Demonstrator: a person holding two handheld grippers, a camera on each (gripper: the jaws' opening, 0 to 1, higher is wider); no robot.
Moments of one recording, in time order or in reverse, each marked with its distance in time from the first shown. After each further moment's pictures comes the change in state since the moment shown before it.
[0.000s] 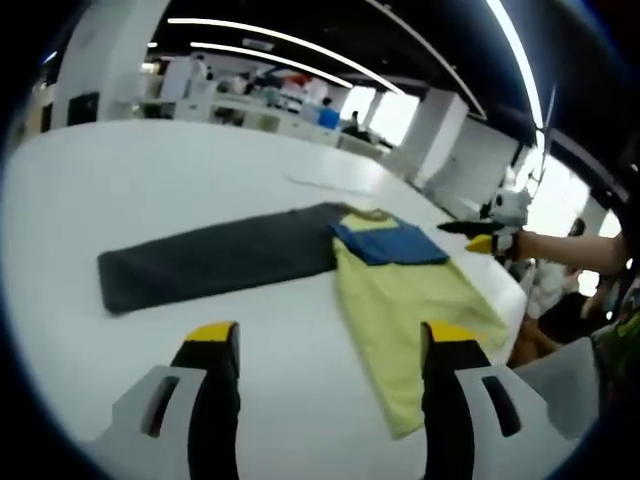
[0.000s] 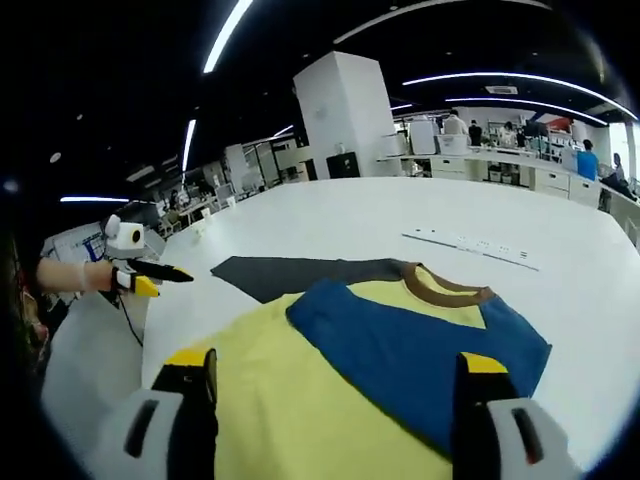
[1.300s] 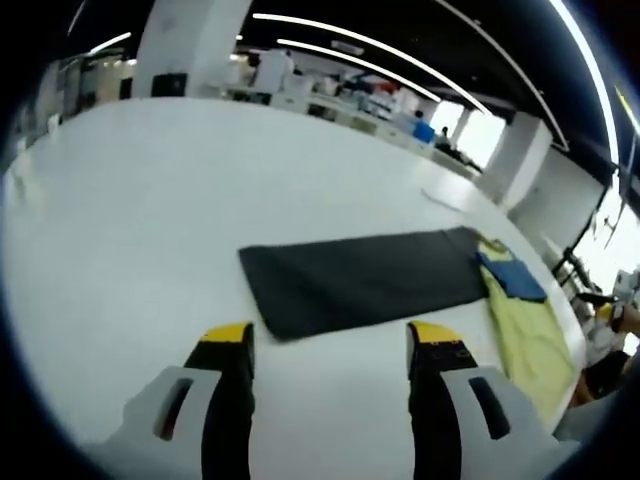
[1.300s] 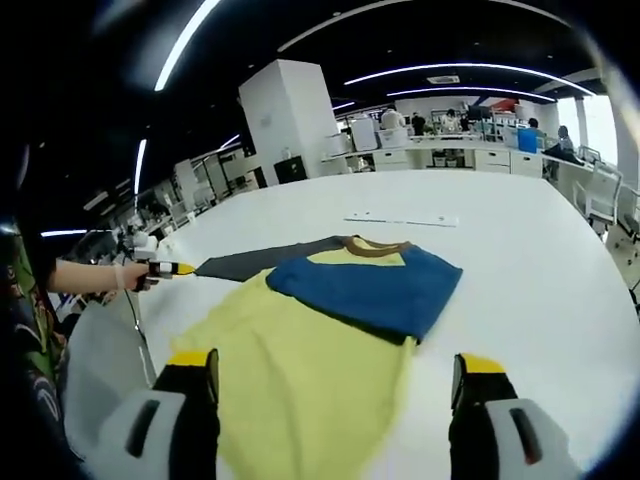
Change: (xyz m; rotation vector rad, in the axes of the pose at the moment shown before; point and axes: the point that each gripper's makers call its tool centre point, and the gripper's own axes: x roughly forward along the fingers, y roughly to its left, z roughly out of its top) left arm -0.015 0.154 0.002 -0.163 -0.028 0.363; right arm -0.103 -0.005 -0.045 0.140 -0.001 -0.179
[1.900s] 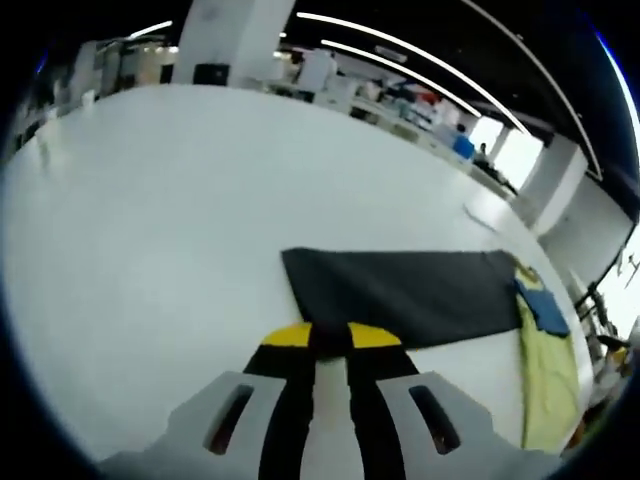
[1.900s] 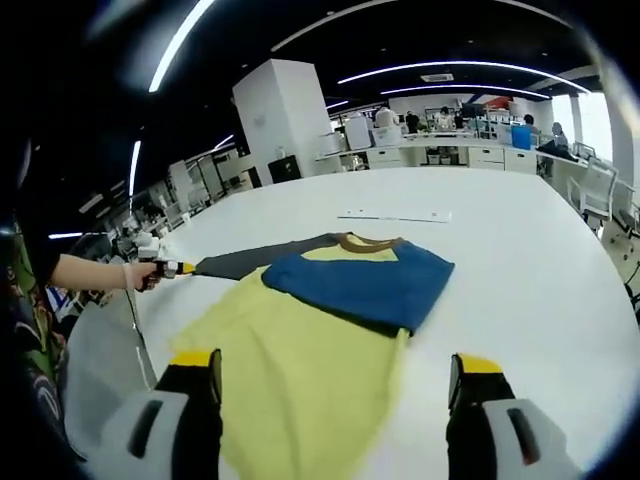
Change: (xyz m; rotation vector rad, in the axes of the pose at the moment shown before) left arm 0.013 0.030 0.007 -0.142 -0.025 0.124; right arm -0.006 -0.006 -0.005 0.012 0.005 -0.022
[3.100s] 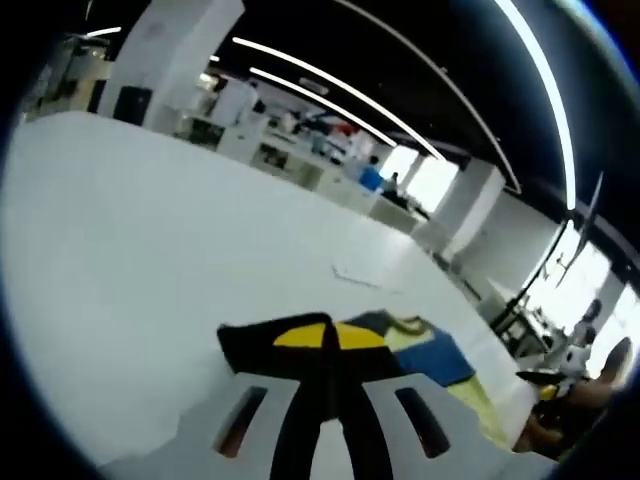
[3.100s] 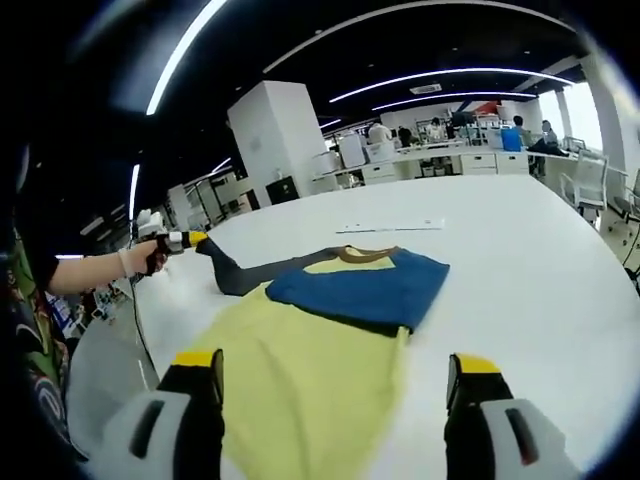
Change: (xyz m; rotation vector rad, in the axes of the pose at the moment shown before) left arm -0.016 -0.192 0.085 0.072 -0.126 -0.433; right arm -0.018 -0.001 -0.006 0.064 -0.104 0.002
